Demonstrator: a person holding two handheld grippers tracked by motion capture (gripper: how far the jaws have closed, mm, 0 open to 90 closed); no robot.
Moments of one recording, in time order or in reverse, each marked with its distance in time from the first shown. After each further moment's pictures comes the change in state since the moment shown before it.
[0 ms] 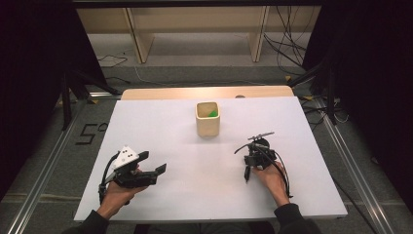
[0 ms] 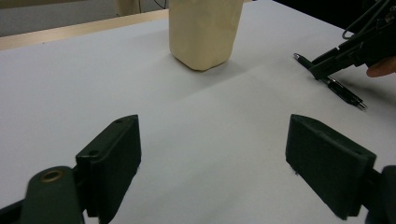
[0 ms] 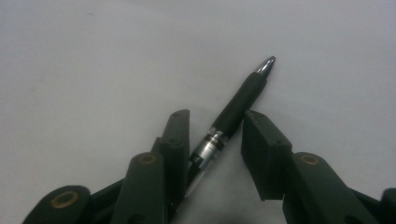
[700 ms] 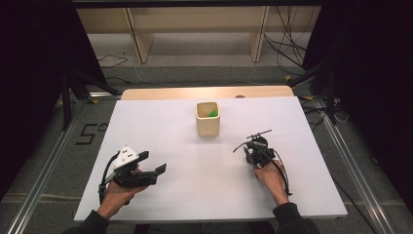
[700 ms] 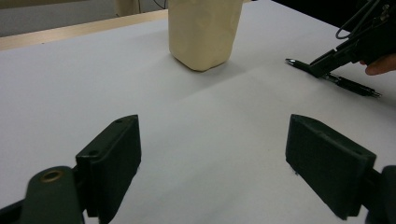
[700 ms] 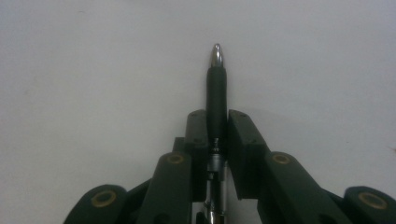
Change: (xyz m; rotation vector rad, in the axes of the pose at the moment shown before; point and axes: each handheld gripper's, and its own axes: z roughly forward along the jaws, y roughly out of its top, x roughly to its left) left arm 0.000 0.000 0.000 -0.001 -0.001 0.001; right arm 0.004 0.007 0.000 0.047 -0.027 0.011
